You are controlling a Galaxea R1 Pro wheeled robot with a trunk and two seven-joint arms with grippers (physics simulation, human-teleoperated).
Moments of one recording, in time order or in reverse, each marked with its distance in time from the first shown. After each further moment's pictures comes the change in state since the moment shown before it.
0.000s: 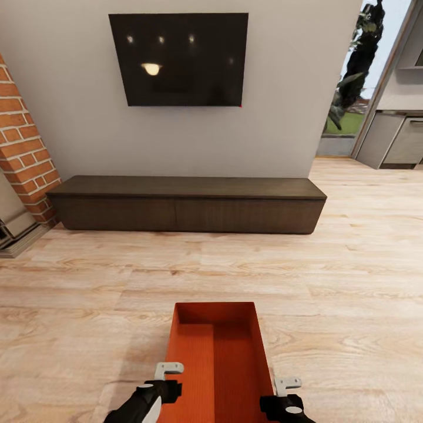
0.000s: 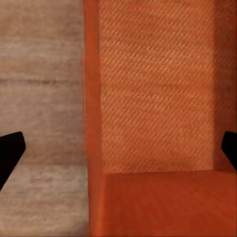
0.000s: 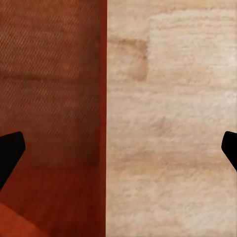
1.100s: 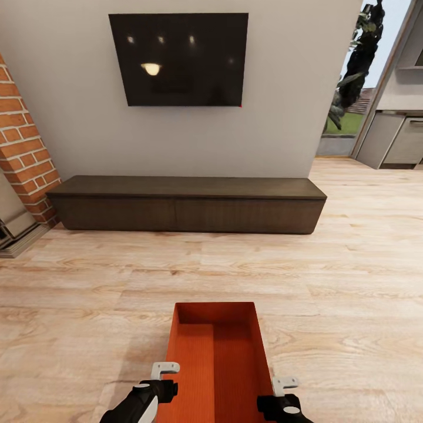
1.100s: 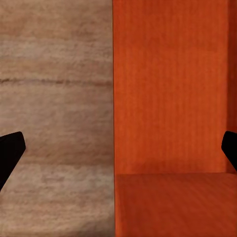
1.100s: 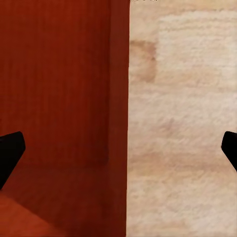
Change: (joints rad) left arm 0.000 0.018 0.002 -0.001 0.003 0.000 0.006; right arm 0.000 0.010 0.002 0.000 0.003 -0.002 0.010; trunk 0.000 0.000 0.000
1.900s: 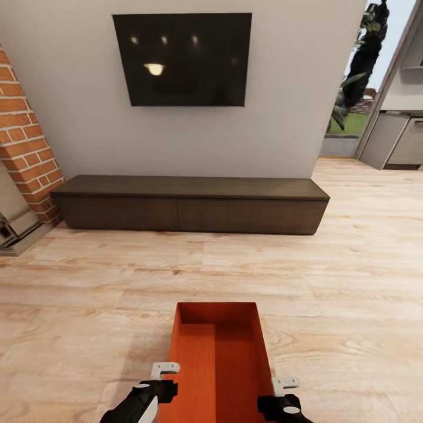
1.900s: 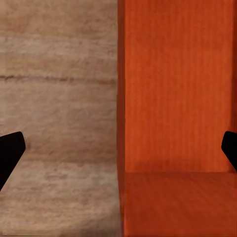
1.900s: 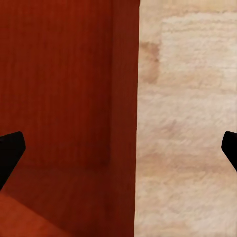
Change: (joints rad) left arm 0.000 0.000 0.000 0.001 0.000 0.000 0.001; right arm 0.000 0.001 0.000 0.000 0.000 0.004 -0.008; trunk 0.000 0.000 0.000
